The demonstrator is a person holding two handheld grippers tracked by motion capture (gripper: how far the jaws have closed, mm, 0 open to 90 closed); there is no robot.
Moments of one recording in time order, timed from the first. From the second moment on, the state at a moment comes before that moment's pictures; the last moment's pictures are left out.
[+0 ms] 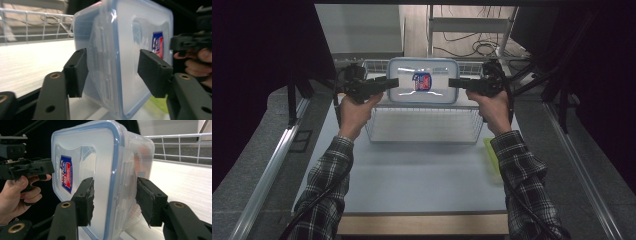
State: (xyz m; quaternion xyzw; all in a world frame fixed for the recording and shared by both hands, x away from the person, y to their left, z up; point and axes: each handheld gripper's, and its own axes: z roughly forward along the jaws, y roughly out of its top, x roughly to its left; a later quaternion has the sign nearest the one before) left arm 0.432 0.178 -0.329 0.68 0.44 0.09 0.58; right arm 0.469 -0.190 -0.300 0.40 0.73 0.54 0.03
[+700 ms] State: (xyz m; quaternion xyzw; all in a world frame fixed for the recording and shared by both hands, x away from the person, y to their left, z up) left arm 0.436 0.179 -0.332 0.69 0.45 0.09 0.56; right arm 0.470 -0.187 -0.307 0.42 0.74 0.52 0.05
